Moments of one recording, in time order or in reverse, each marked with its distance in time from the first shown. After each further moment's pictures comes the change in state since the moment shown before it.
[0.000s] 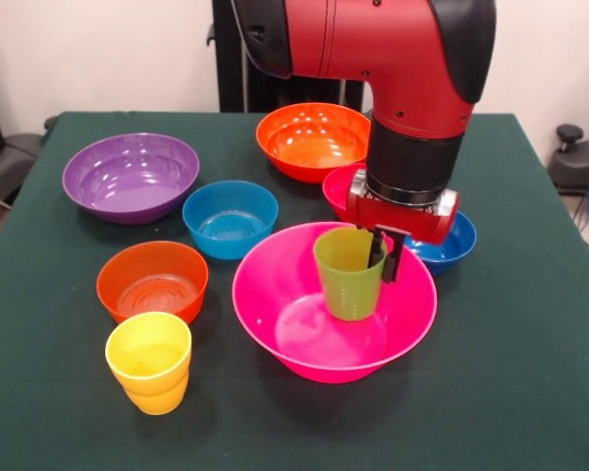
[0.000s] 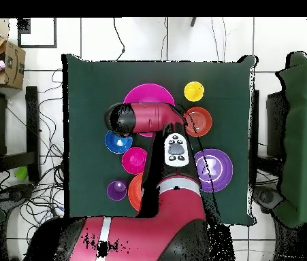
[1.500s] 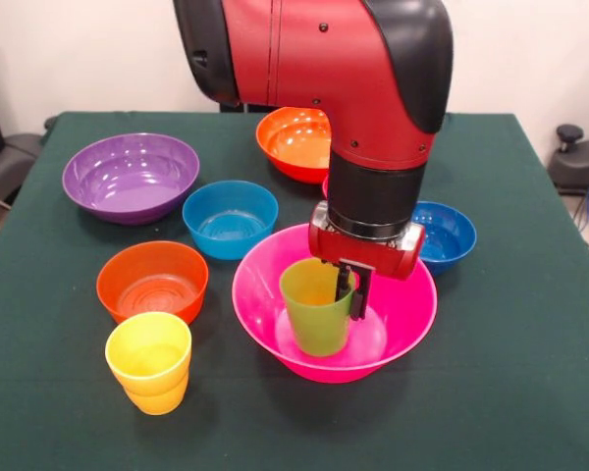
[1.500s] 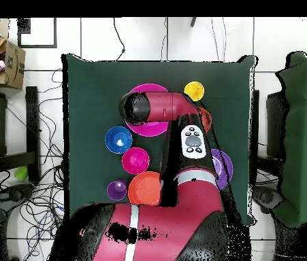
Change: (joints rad) arm -0.077 0.051 0.049 -0.119 -0.049 0.025 0.000
